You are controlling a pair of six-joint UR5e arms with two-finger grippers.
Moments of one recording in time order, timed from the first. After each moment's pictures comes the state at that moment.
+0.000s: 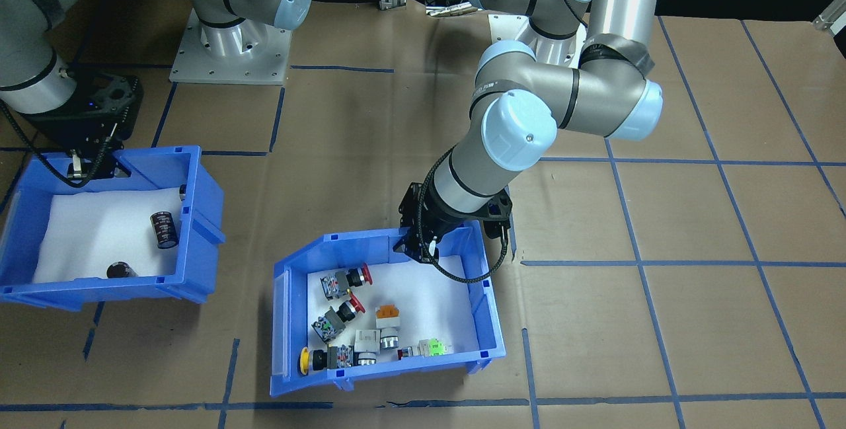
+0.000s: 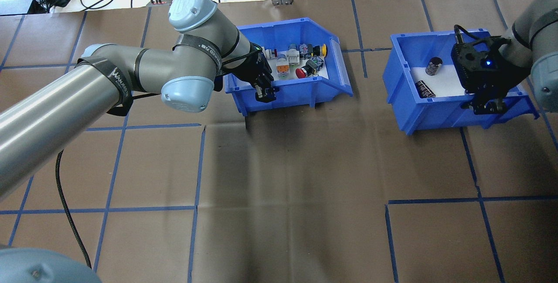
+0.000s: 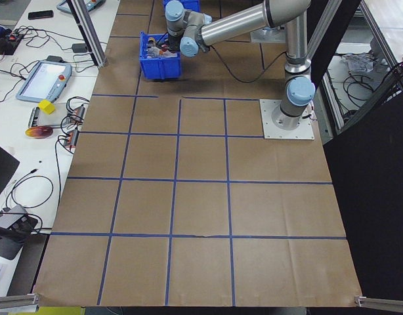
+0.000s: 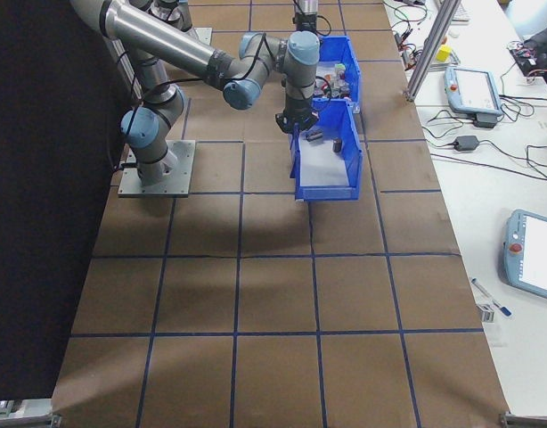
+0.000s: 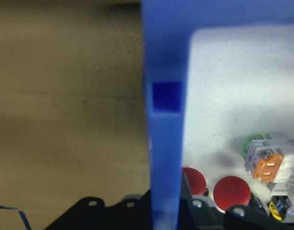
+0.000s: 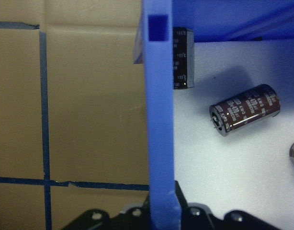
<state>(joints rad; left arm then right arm) -1.76 -1.97 -1.70 -0.90 1.18 -1.88 1.24 -1.59 1.91 -1.88 -1.56 -1.93</state>
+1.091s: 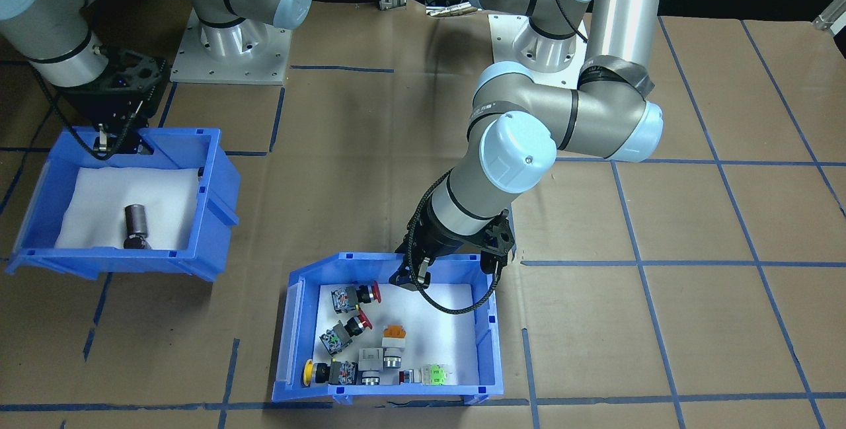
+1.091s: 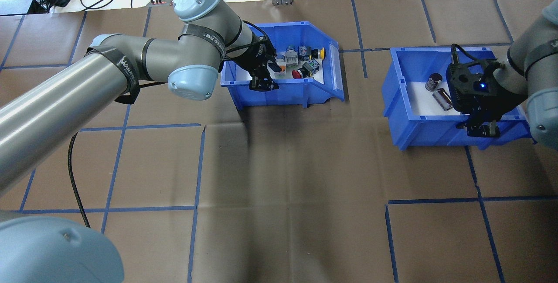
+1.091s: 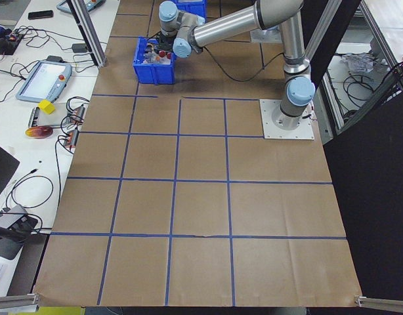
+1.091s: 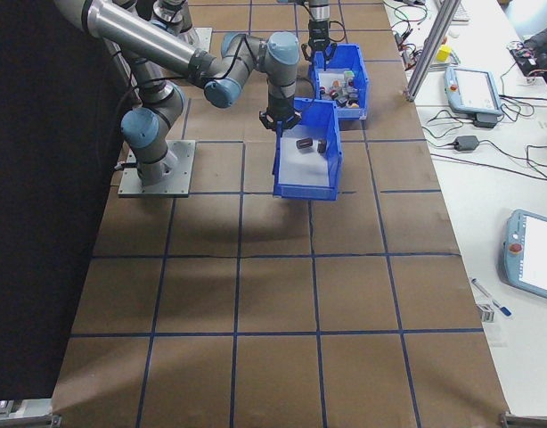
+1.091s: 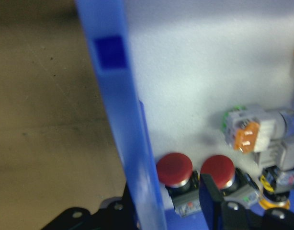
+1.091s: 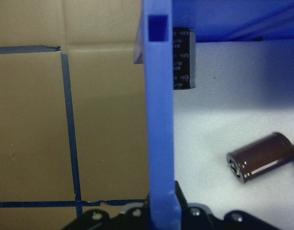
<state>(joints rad) -1.76 -2.01 -1.63 -0.90 1.19 -1.53 1.25 -1.71 2.04 -1.89 -1.56 -1.84</state>
